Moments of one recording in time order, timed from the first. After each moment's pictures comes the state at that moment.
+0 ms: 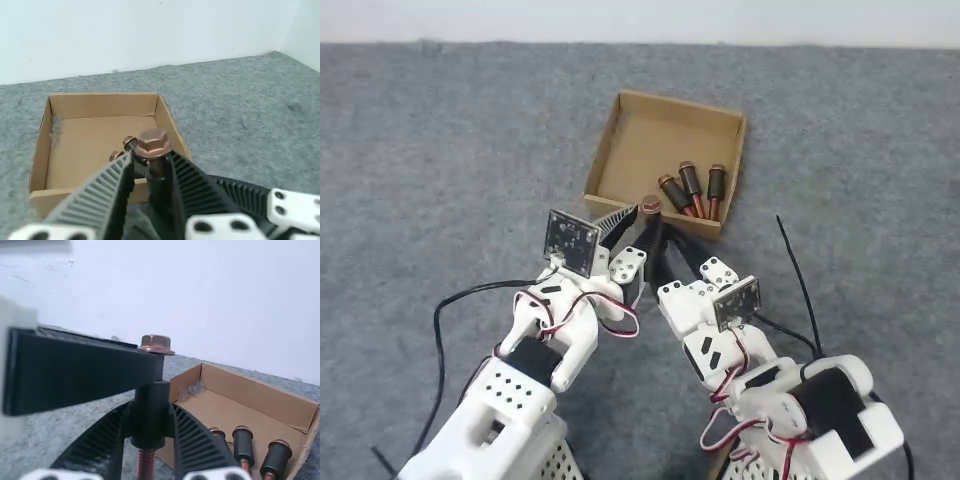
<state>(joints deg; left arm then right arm) 22.4 -60.6 84.5 7.4 12.1 -33.1 -7.7 94.7 -79.6 -0.6</state>
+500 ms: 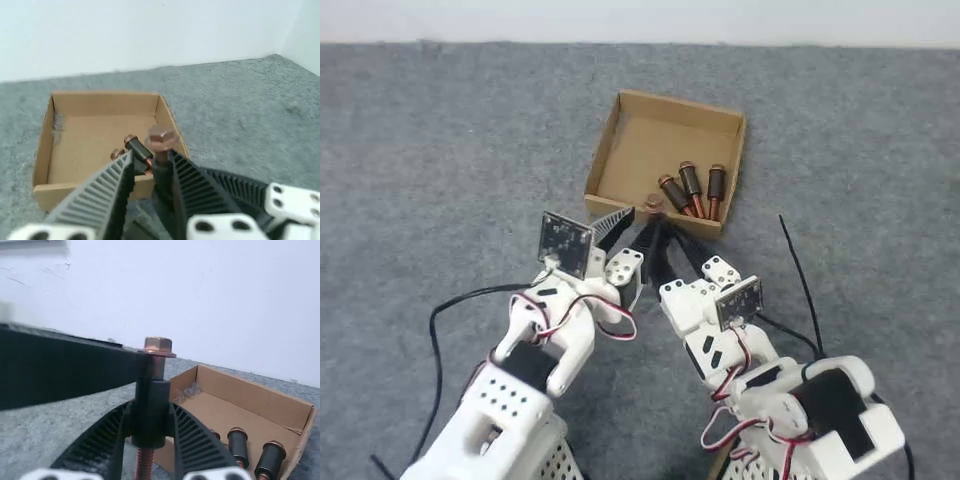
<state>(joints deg) 22.2 -66.4 84.6 12.4 13.1 -32.3 -7.8 94.7 -79.6 -0.6</state>
